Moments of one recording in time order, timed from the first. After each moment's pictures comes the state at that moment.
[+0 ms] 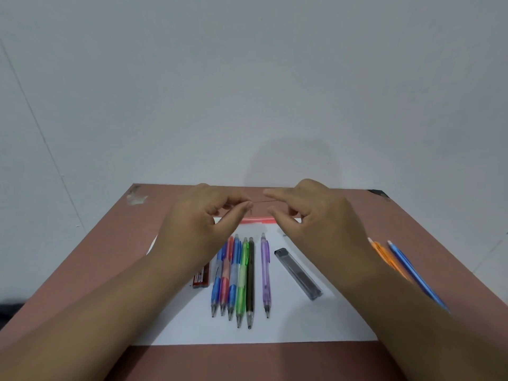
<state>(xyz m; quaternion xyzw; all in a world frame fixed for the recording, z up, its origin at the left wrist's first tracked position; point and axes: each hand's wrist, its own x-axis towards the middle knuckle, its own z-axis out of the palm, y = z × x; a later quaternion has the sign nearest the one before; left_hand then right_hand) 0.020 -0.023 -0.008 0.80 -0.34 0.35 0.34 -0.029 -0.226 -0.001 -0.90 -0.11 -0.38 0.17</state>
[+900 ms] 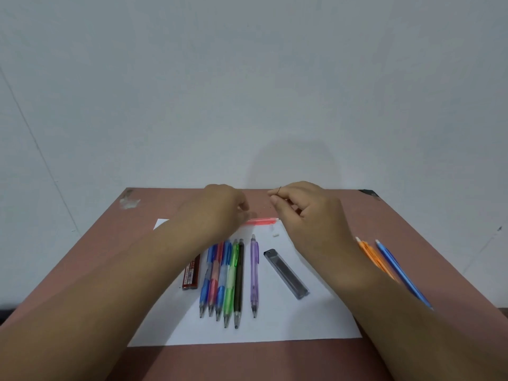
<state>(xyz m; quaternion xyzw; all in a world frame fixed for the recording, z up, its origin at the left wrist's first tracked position) 0.062 -0.066 0.006 0.95 -0.24 0.08 0.16 -0.023 -0.238 -0.007 -0.87 -0.09 -0.38 0.31</state>
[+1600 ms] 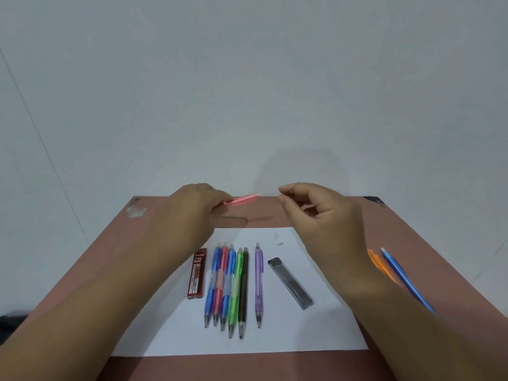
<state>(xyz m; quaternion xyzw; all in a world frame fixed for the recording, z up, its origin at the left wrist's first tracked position) 0.059 -0.022 0.010 0.92 -0.27 0.21 0.16 -0.035 -0.232 0.007 -0.81 -0.07 -0.42 0.41</state>
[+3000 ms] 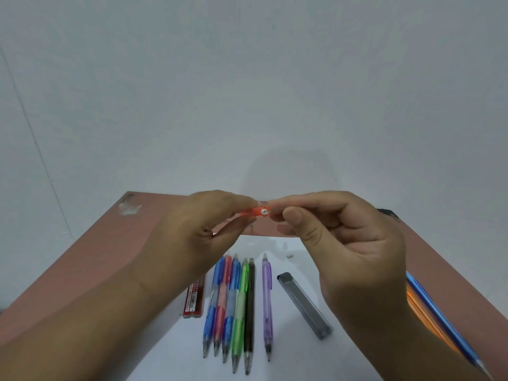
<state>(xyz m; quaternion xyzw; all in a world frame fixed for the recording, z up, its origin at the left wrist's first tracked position) 0.040 -0.019 -0.006 0.74 -0.44 0.38 0.33 -0.061 -0.196 0.017 -0.68 -0.21 -0.38 0.59</state>
